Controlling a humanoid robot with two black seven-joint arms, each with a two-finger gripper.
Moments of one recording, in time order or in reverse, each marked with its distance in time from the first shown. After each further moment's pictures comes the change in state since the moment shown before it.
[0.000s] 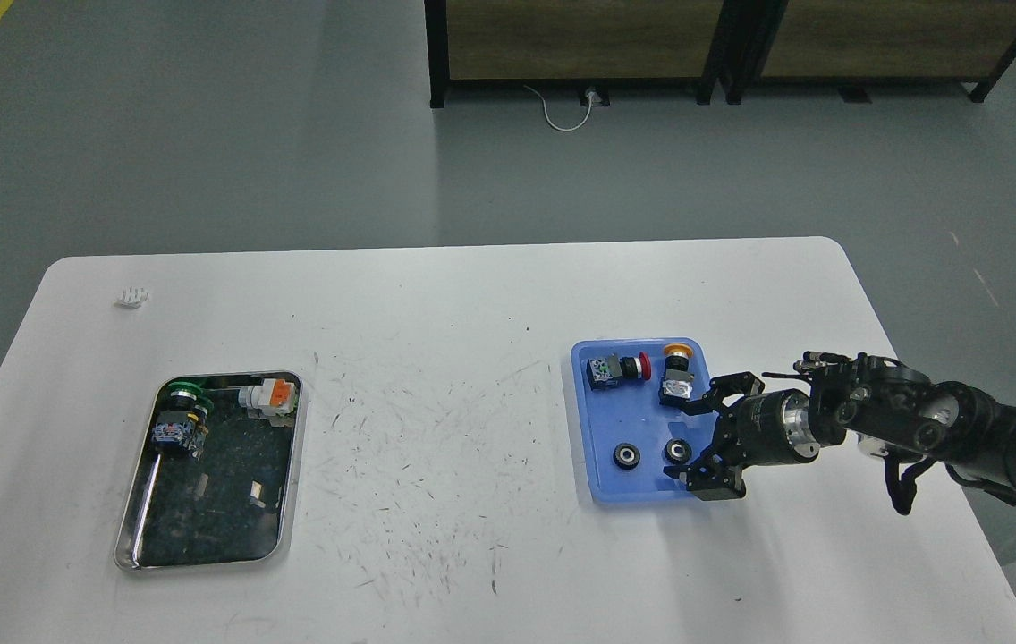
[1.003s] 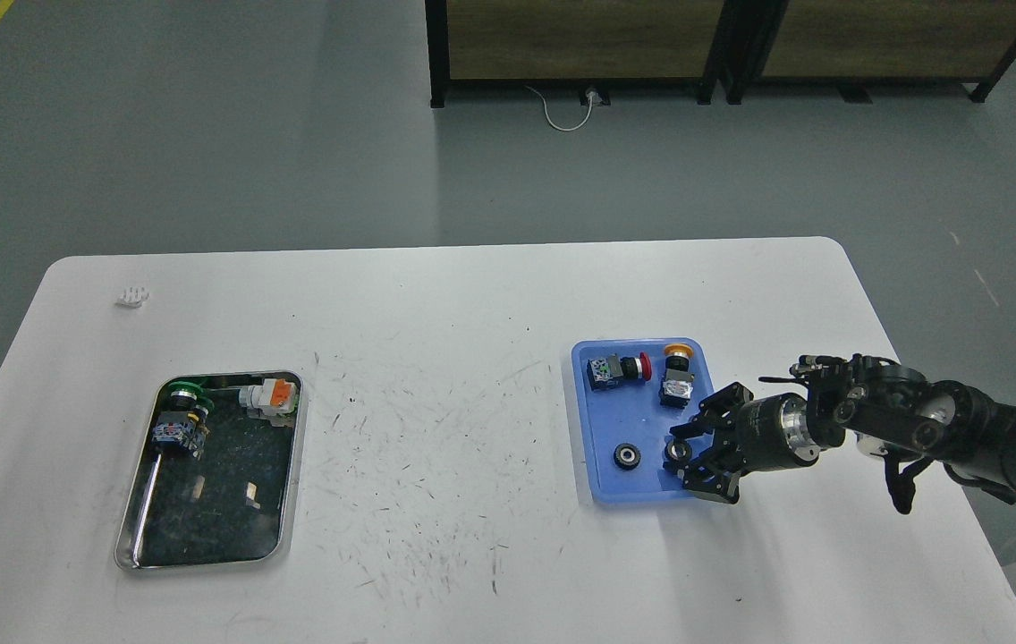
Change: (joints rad) left arm 0.001 0.016 0.002 0.001 0.000 0.000 0.000; right arm 0.006 0.003 -0.003 -0.002 -0.002 0.052 -0.019
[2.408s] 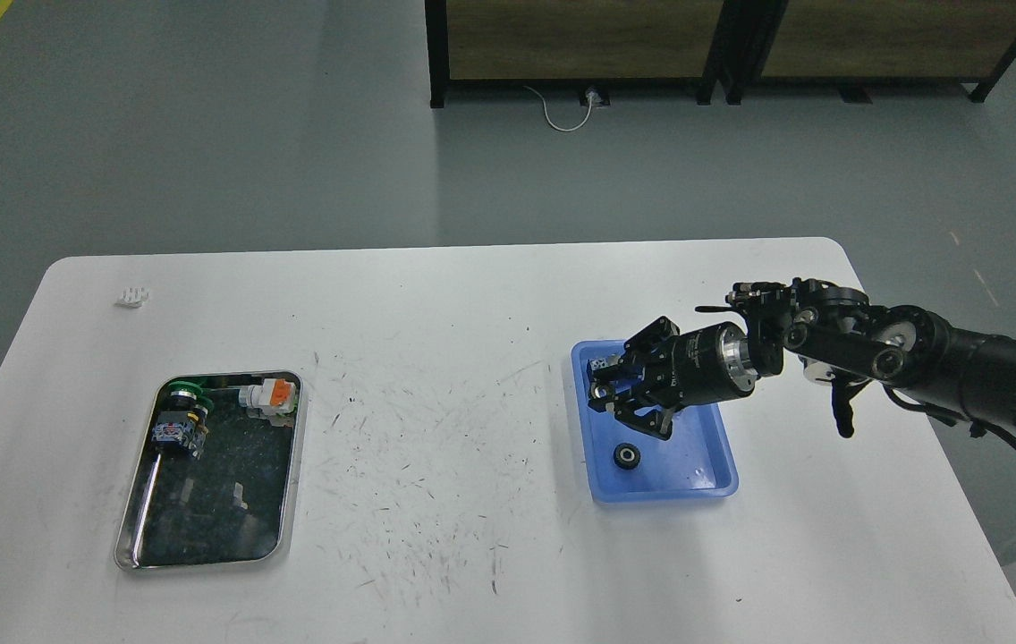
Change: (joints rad) left arm 0.029 0.017 0.004 -0.004 -0.002 0.012 -0.004; right arm 0.183 0.092 0.019 0.048 0.027 0.073 0.016
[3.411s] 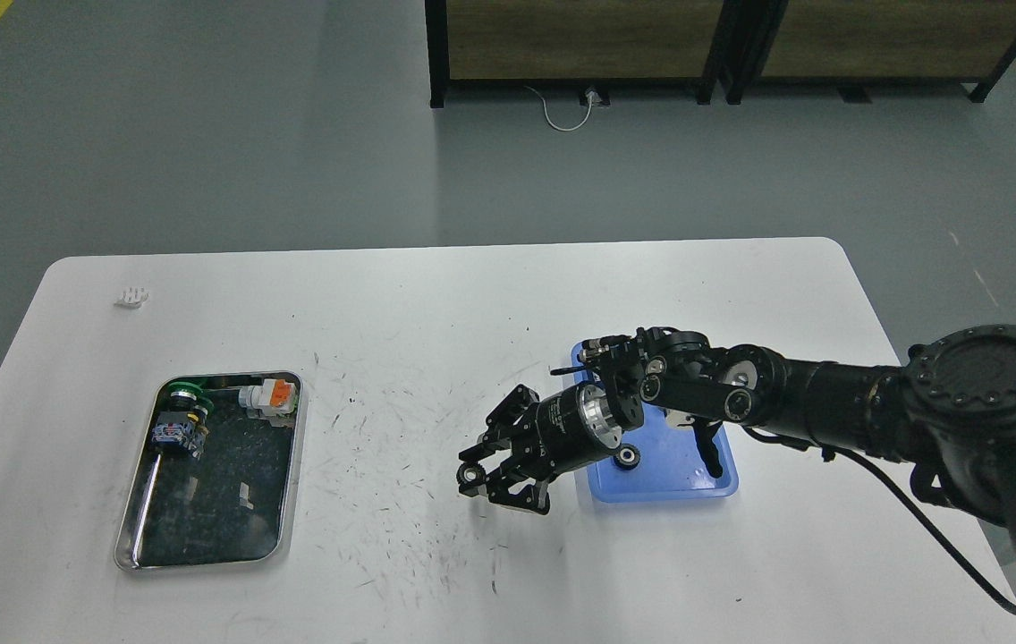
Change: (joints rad) left arm 0.007 -0.007 0.000 -0.029 -0.020 0.019 0.001; right arm -0.020 0.323 -0.074 -0.038 0.046 0.029 0.028
